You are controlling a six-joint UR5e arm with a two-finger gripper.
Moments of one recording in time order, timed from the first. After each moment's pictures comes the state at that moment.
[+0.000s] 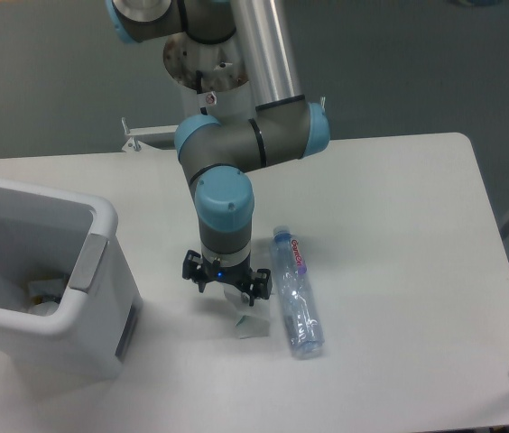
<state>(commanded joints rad) 2.27 -2.04 -1.79 -0.82 1.56 0.56</state>
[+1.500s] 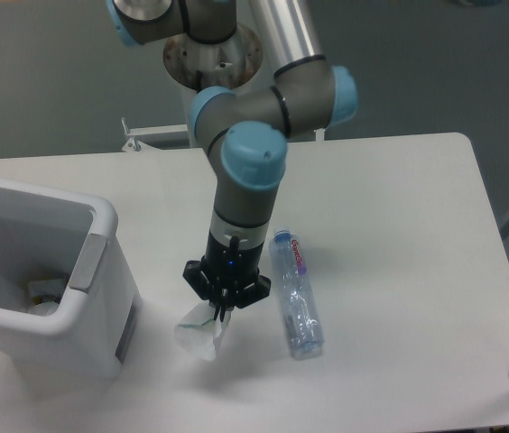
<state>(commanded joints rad) 2.38 -1.92 -1.56 -0.82 1.13 0.42</state>
